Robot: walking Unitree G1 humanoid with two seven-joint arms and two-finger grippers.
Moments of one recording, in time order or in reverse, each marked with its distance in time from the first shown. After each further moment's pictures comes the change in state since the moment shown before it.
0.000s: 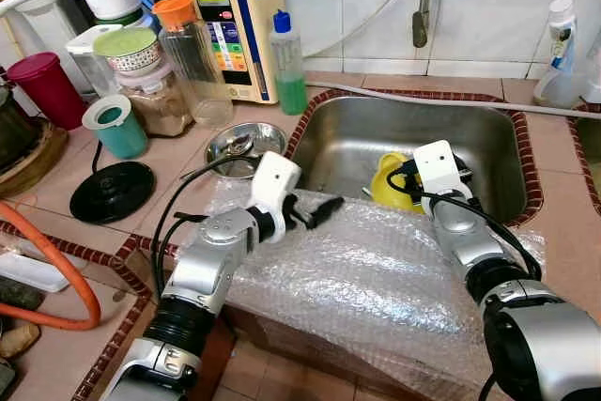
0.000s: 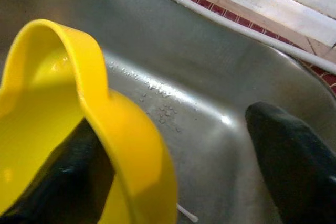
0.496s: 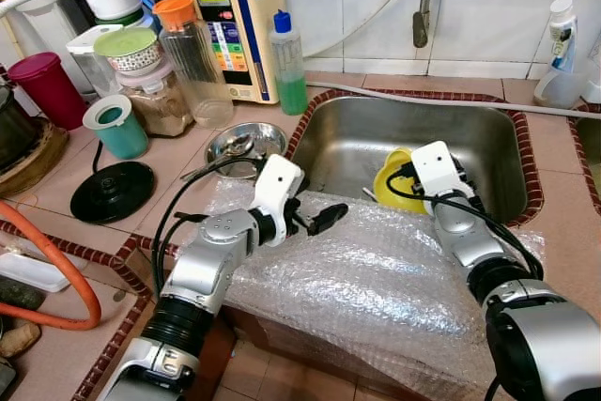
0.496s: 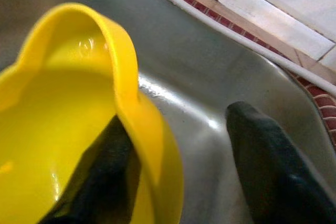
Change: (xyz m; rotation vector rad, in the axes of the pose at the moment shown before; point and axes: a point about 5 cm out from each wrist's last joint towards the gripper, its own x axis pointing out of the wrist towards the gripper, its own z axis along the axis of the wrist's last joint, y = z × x) left arm -0.001 -0.007 -0.001 0.003 0.050 -0.093; right arm 0.000 -0.001 0.000 -0.093 -0.007 -0.014
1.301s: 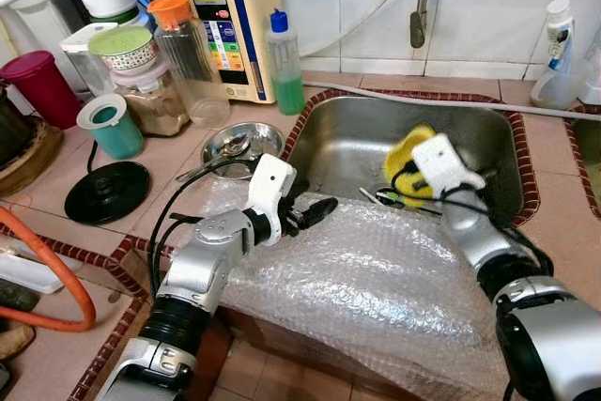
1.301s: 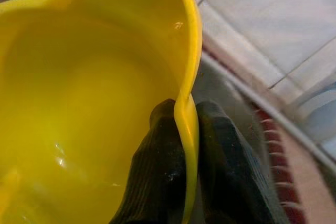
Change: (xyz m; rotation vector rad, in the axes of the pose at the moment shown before) left arm -0.003 0.006 -0.003 -0.036 -0.013 0.010; right arm 0.001 -0.011 0.002 -0.185 -0.042 -0.063
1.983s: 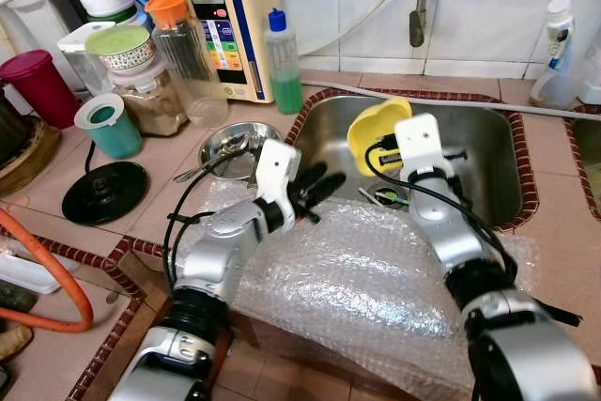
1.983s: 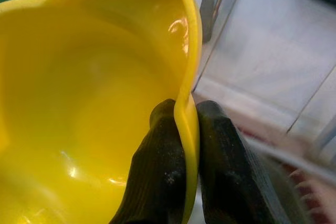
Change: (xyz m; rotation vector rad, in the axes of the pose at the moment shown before) left arm 0.014 -0.005 0.011 -0.081 -0.129 -0.021; right arm -0.004 0.014 0.064 0.221 -0.243 -0.066
